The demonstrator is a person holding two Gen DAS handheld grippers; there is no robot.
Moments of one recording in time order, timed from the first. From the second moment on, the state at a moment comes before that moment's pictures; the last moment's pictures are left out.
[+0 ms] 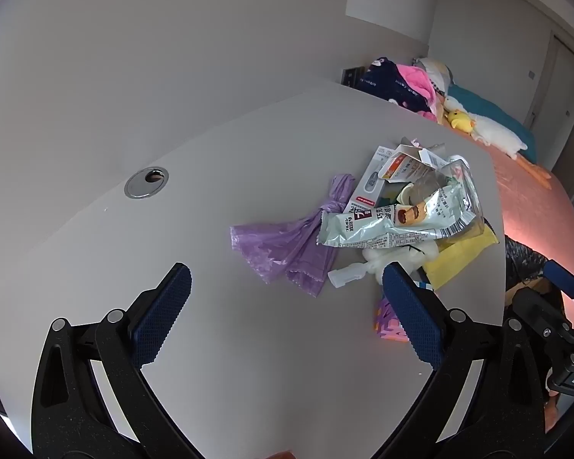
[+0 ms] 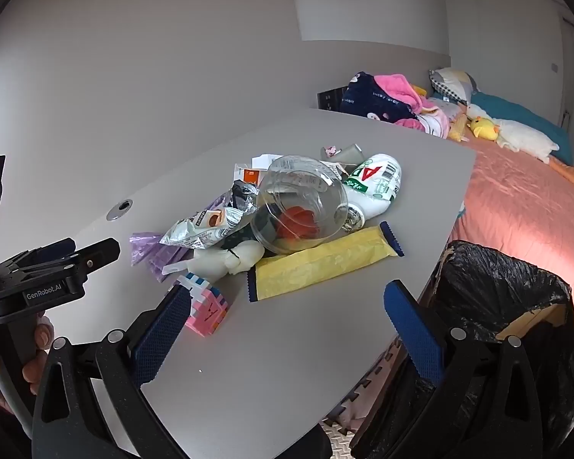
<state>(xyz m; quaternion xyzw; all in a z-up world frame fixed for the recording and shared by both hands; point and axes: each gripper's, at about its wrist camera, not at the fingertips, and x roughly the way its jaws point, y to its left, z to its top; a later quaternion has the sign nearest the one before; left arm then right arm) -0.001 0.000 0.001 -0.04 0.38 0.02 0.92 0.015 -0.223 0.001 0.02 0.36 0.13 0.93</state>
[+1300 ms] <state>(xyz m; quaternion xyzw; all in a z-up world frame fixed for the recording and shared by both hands) -0.003 -0.005 0.001 -0.03 0.39 0.00 0.92 0.014 -0.228 -0.001 0.03 0.36 0.13 0.92</state>
